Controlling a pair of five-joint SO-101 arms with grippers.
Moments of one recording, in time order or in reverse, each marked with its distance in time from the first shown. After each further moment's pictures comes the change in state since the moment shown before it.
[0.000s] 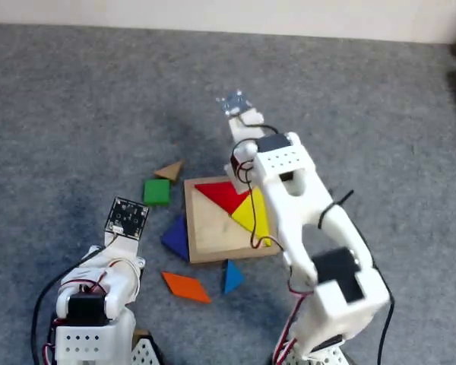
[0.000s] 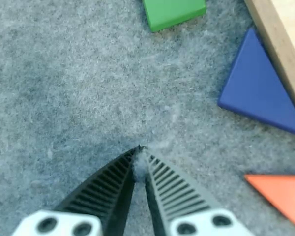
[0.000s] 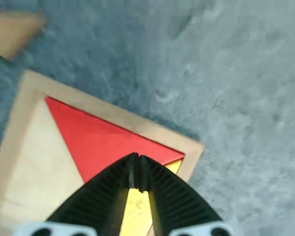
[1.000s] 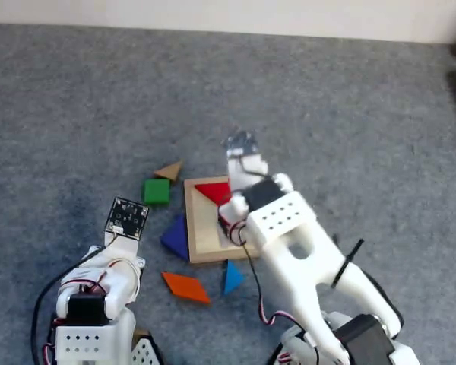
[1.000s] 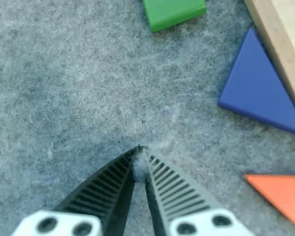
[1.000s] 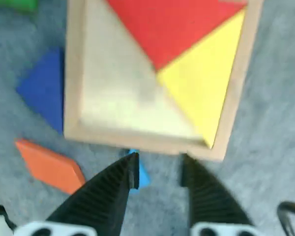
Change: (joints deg) left arm 0.0 0.0 0.0 0.0 0.0; right arm -13.4 -25.3 22.5 17.3 -29.1
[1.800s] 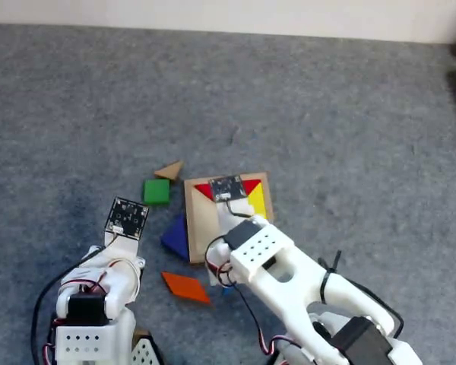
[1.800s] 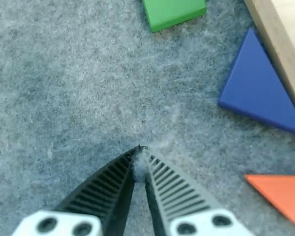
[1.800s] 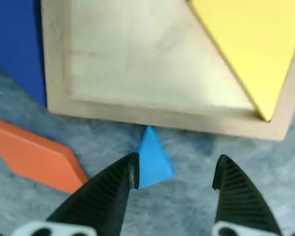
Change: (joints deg) left arm 0.0 0.0 0.0 0.0 0.0; right arm -9.8 0.0 17.0 -13.7 -12.5
